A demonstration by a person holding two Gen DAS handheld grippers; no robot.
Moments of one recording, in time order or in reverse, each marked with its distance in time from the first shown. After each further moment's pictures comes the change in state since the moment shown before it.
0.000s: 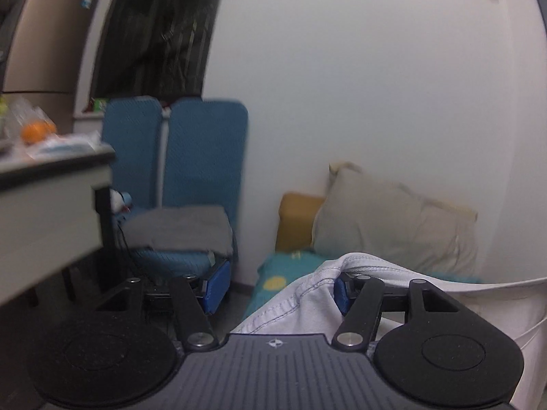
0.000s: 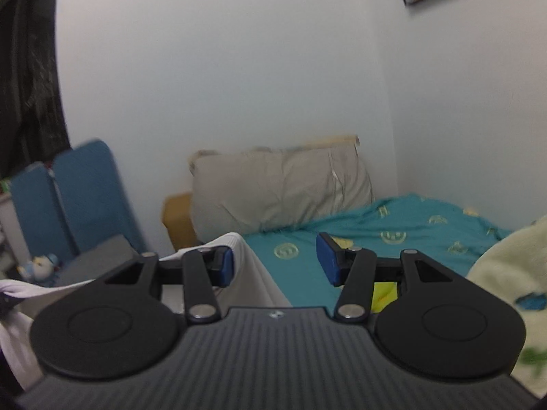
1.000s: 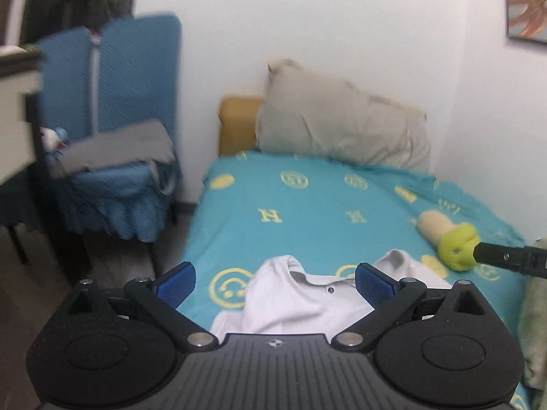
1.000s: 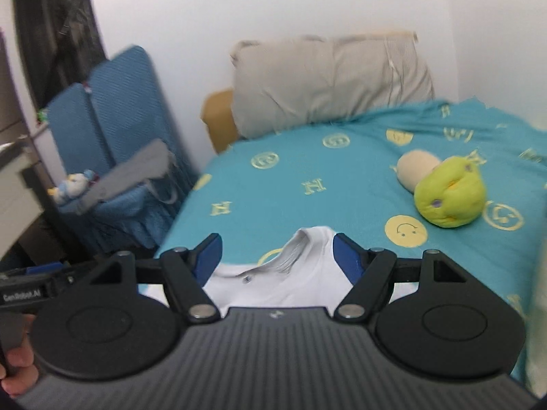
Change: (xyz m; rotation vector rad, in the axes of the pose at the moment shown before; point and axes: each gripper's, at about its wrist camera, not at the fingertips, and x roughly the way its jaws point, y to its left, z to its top) left arm -0.010 0.042 -0.110 0.111 0.234 -0.235; right arm 0.022 -0.001 -0.105 -0.037 0.237 0.241
